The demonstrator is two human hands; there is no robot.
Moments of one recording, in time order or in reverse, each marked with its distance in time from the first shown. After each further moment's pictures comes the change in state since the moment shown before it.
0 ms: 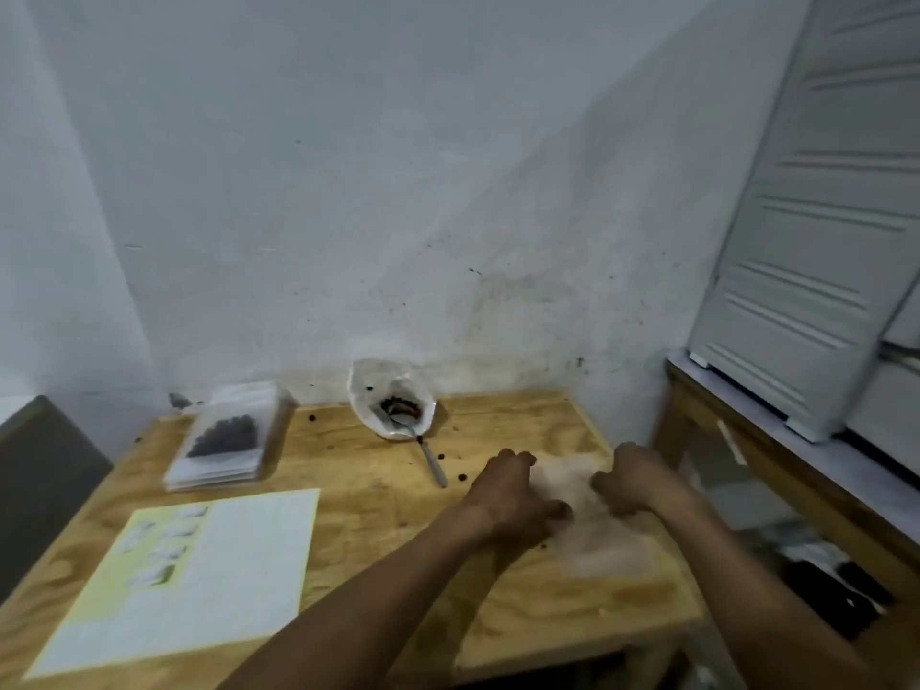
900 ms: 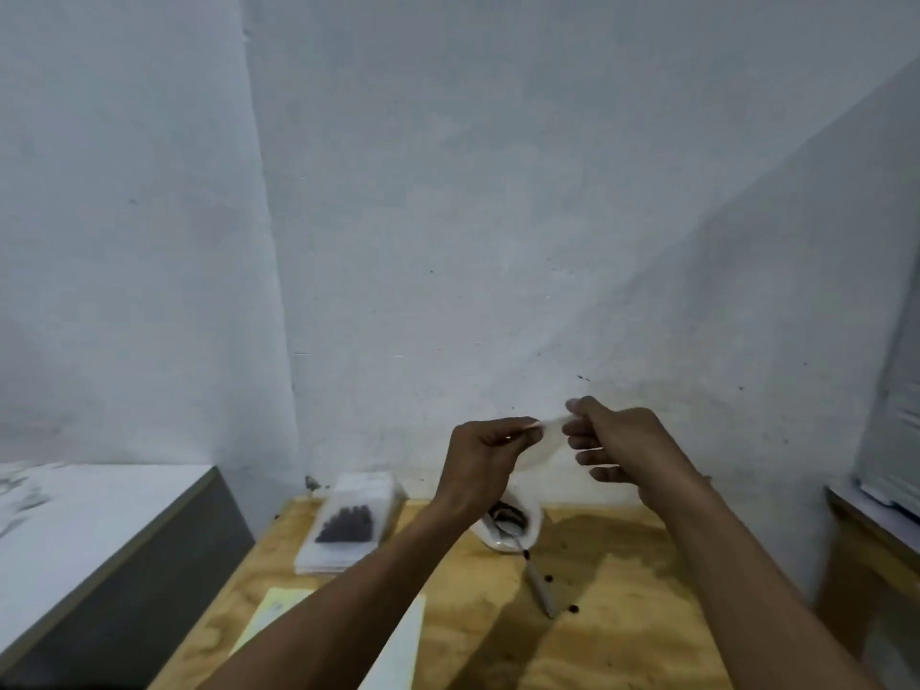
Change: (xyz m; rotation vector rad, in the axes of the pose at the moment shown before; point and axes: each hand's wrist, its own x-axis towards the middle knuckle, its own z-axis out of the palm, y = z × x) left_hand -0.025 -0.039 -0.175 -0.635 0.706 0.235; right_hand -0.022 -0.167 -0.094 1.136 -0.016 -0.351
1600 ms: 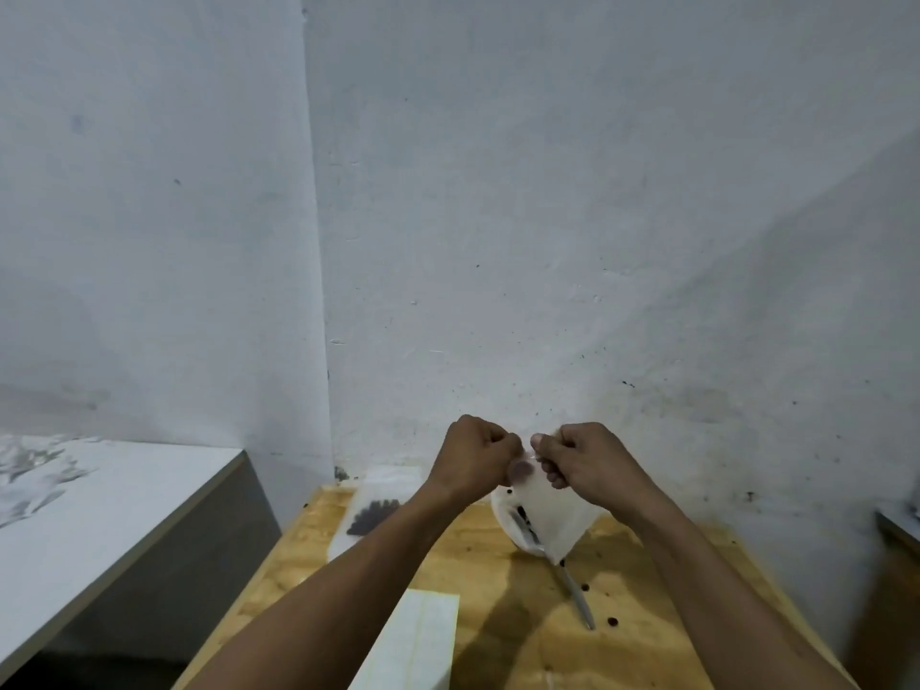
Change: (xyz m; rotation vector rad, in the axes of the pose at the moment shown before) left_hand 0.010 -0.005 -0.062 0.260 -0.017 -0.182; right_hand 0.019 0.022 0.073 -0.389 -0.196 -0.329
